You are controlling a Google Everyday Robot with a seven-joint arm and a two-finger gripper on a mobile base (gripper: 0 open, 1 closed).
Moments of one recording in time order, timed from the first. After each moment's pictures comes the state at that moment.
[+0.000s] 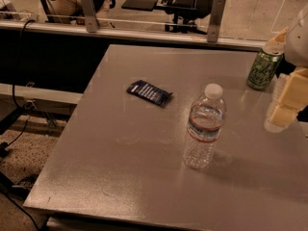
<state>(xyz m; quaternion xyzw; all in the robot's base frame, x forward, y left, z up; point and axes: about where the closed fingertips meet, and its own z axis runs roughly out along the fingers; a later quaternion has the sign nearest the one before) 0.438 -0.217 0.976 -0.60 0.78 -0.03 0.16</state>
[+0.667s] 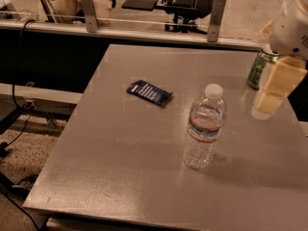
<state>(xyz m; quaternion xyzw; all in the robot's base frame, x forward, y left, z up) 0.460 -0.205 0.980 -0.61 0.78 -0.03 0.16</state>
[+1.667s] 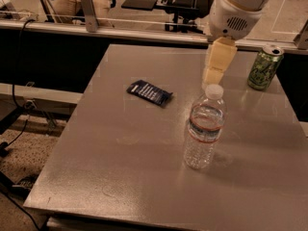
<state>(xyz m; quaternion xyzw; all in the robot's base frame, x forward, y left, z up) 0.554 -0.132 0.960 -0.65 0.75 0.00 0.15</state>
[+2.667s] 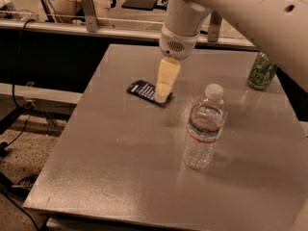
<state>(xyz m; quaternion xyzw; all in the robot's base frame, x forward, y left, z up) 0.591 -0.047 0.887 -0.61 0.78 0.01 0.11</state>
